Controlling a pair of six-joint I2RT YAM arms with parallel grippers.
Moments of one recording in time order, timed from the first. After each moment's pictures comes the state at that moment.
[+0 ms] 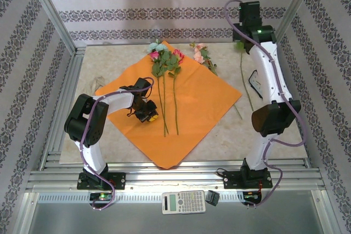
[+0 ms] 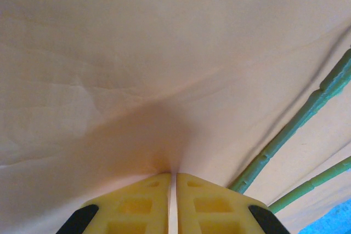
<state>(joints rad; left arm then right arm) -0.38 1.83 1.07 -0.57 0.39 -1.02 0.15 1.90 2.18 -0.94 0.33 0.09</state>
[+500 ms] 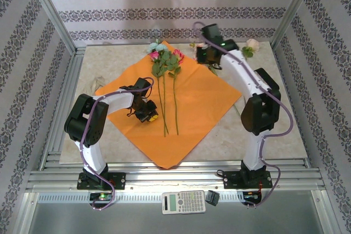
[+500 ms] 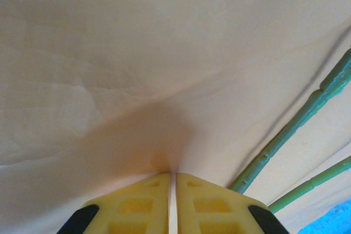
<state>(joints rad) -0.38 1.83 1.07 -0.57 0.40 -1.02 0.29 1.97 1.95 -0.89 0.07 0.32</state>
